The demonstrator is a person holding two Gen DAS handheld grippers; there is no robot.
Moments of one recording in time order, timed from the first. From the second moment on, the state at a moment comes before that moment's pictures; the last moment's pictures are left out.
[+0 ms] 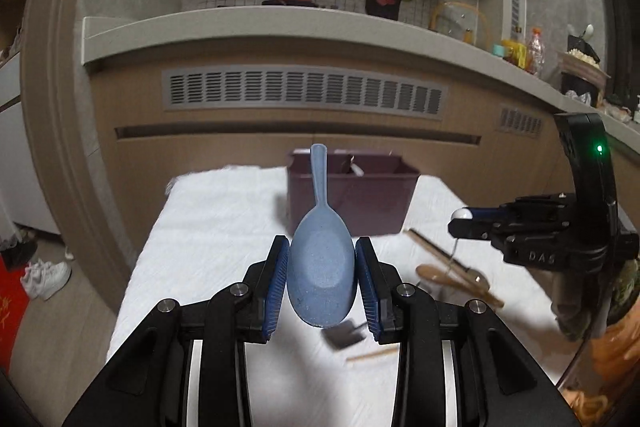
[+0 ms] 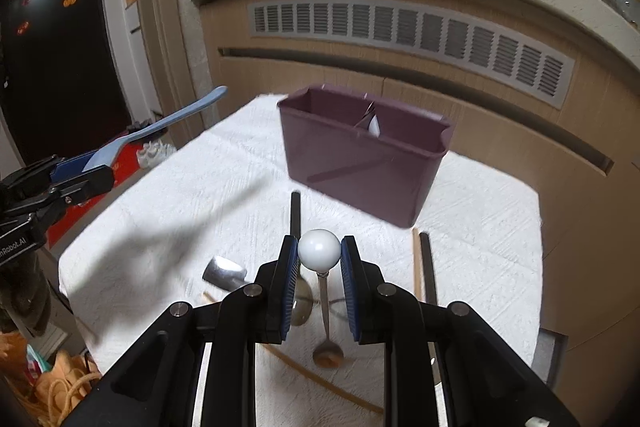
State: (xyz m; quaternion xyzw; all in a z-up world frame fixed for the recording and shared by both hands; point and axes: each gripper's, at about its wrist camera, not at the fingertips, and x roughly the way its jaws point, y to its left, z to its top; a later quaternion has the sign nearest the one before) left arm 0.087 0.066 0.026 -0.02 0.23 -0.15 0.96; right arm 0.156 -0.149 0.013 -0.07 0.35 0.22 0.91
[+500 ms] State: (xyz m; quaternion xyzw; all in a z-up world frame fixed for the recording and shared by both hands) left arm 0.146 0.032 0.111 0.00 0.17 -0.18 0.97; right arm 0.176 -0.167 0.124 -0.03 0.23 0.20 0.95
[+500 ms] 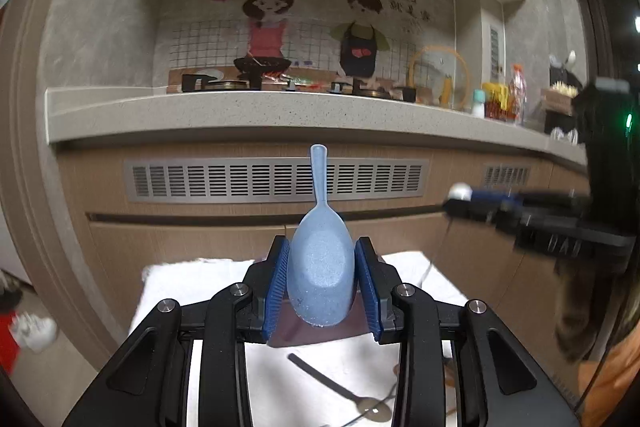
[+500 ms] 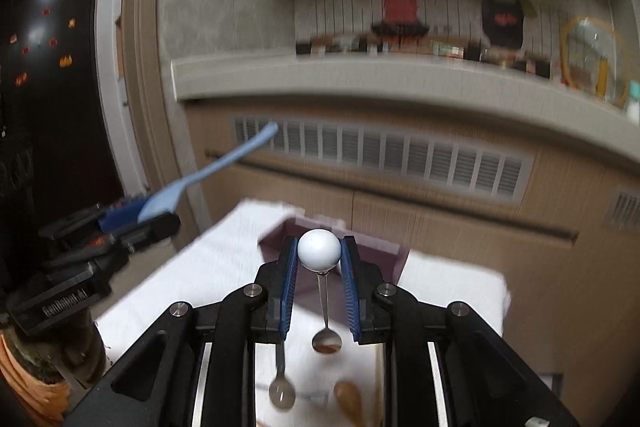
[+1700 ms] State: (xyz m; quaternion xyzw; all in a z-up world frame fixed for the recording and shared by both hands) left arm 0.142 -0.044 -0.043 0.21 0.50 -0.42 0.73; right arm 0.219 -0.193 0.093 -0.01 0.31 0.18 0.93
